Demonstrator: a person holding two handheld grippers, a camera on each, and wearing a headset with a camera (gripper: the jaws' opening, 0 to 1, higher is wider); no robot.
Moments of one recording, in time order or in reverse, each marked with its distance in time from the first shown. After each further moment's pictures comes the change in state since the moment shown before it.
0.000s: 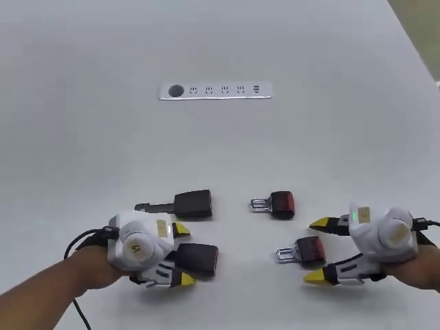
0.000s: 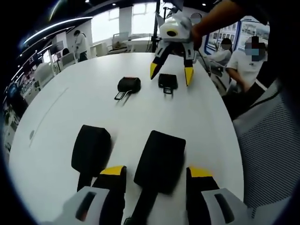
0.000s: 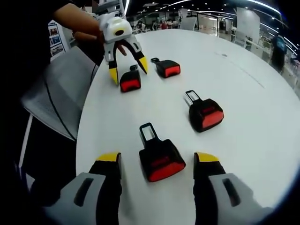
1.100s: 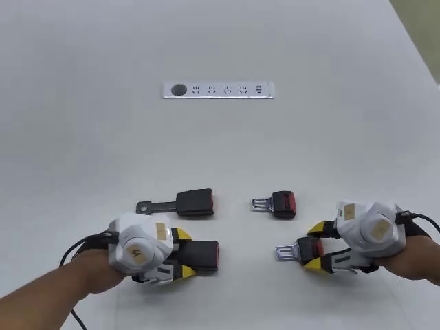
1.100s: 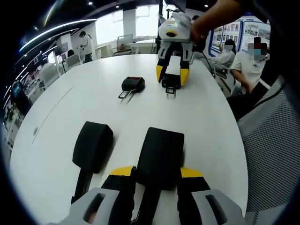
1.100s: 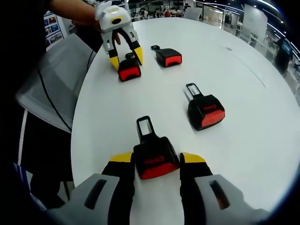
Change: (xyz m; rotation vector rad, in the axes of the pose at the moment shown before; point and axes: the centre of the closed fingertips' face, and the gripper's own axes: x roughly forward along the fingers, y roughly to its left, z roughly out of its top) left arm 0.001 0.006 -0.003 -0.023 -0.027 0.060; right arm 0.006 -0.017 -0.011 -0.039 0.154 -0.025
